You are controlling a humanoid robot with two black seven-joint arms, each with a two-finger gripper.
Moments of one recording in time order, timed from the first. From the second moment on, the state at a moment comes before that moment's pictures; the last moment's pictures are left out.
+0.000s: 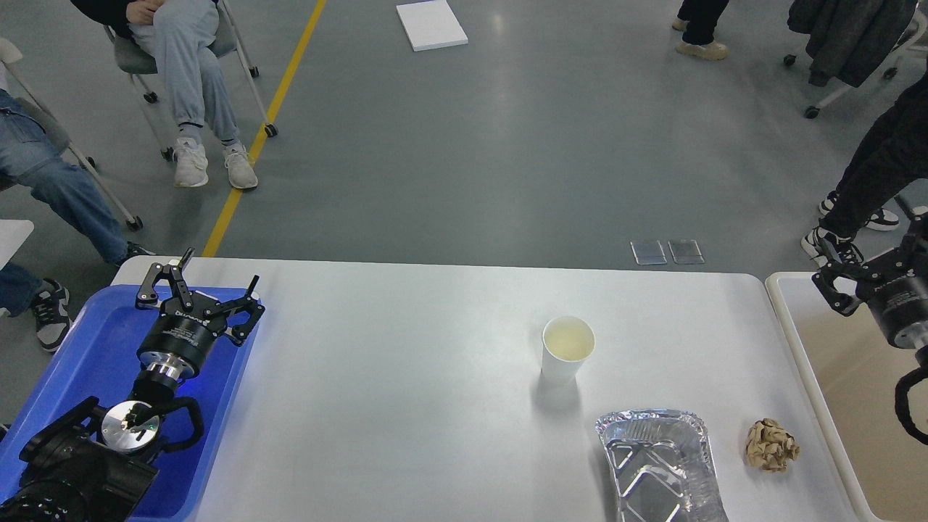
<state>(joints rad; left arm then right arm) -0.51 0.28 -1.02 -0.34 -0.22 -0.79 -0.19 0.35 -0.54 1.31 0.86 -0.20 0.28 0.22</state>
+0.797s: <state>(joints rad) -0.51 0.28 -1.02 -0.34 -0.22 -0.79 -0.19 0.35 -0.55 1.33 0.85 -0.20 0.28 0.22</state>
